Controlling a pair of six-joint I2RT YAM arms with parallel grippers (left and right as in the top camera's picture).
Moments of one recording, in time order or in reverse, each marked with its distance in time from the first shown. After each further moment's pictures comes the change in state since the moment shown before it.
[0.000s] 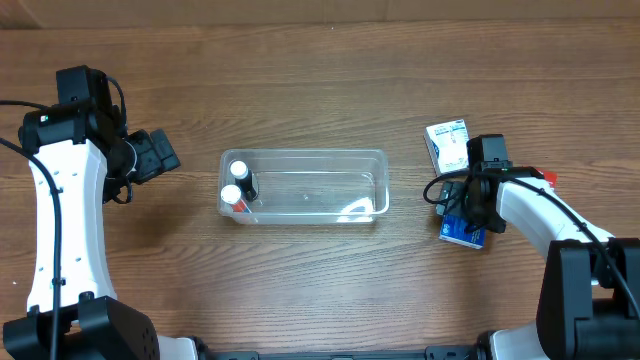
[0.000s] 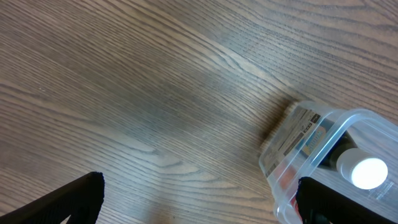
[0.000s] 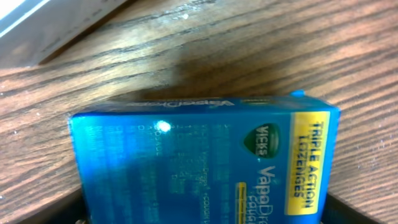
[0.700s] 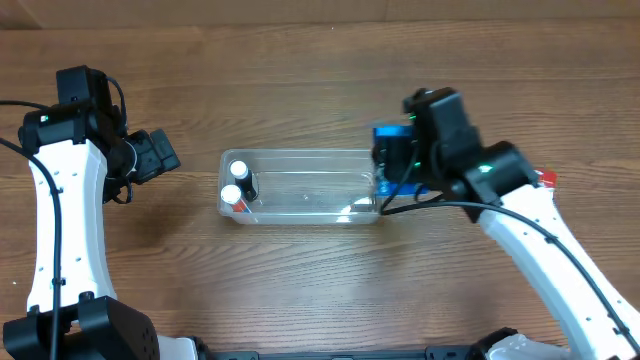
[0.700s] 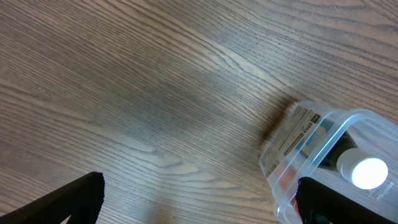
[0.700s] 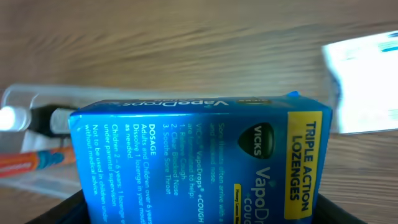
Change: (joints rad) left arm 0.000 0.000 0.000 0.000 0.000 0.002; right arm 0.447 -0.231 0.460 -0.270 -0.064 0.102
